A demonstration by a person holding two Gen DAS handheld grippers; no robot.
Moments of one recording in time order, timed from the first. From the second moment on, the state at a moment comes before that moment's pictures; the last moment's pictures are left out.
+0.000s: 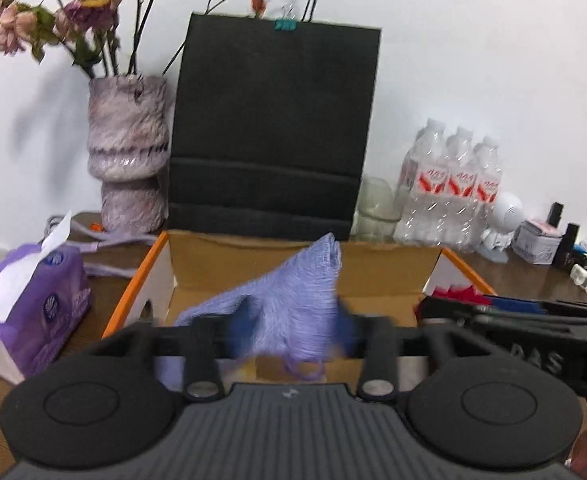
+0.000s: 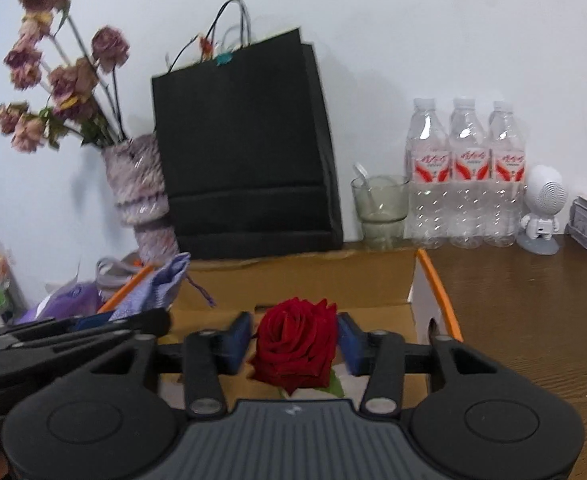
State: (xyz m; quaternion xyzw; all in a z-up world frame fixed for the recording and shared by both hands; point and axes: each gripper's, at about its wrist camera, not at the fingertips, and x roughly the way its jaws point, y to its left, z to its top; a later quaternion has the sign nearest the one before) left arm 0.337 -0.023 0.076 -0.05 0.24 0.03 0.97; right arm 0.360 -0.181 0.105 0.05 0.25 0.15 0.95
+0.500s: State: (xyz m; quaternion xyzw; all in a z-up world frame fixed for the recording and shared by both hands) left arm 0.323 -0.023 0.091 -0.04 0.21 0.05 0.98; right arm 0.355 -0.202 0.121 0.07 0.25 0.12 0.96
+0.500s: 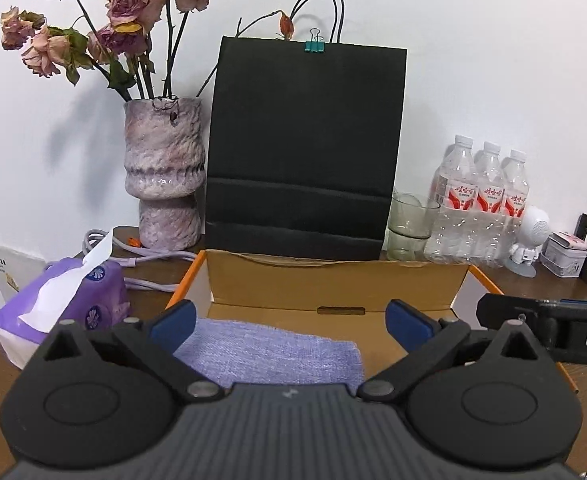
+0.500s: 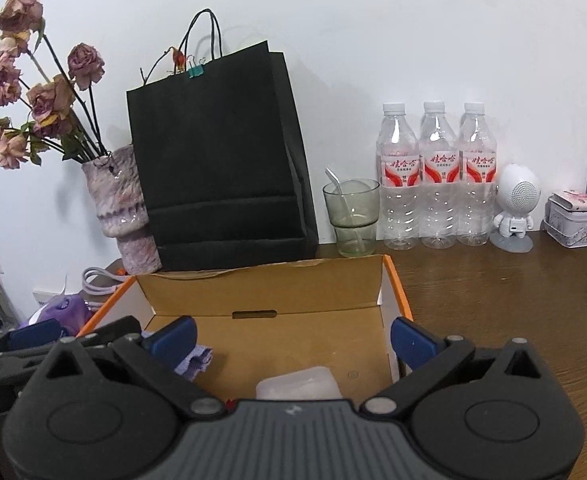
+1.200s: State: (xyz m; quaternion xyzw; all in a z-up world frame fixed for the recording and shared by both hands) left arm 0.297 -0.014 0.102 -0.06 0.20 0.04 0.98; right arm 0.341 -0.203 0.130 0.05 0.25 0.13 0.96
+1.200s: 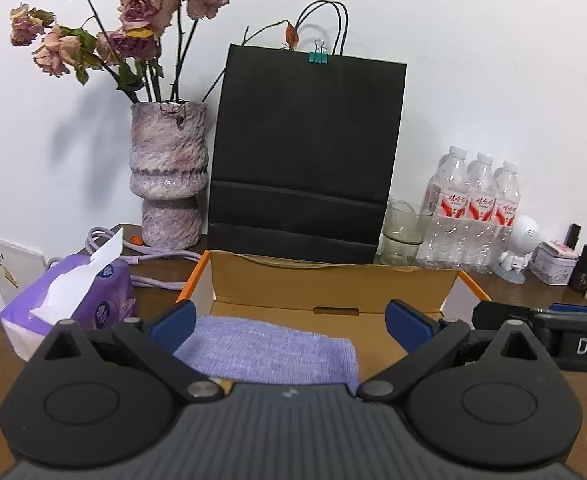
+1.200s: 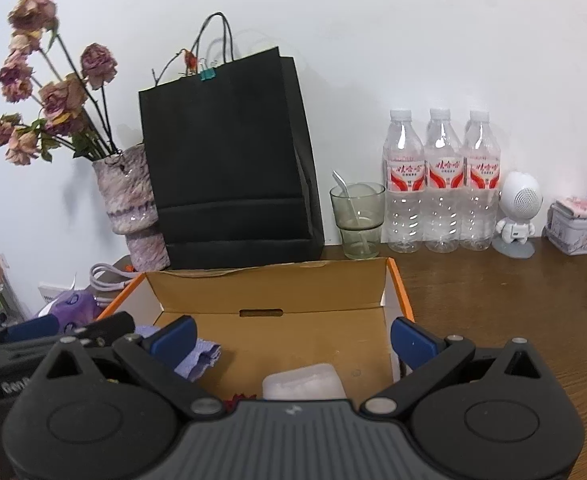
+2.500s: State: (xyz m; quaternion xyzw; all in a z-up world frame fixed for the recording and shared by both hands) left arm 0.189 0.005 0.021 0.05 0.33 0.01 0.94; right arm 0.209 -0.267 0.030 -0.04 0.34 0.06 0.94
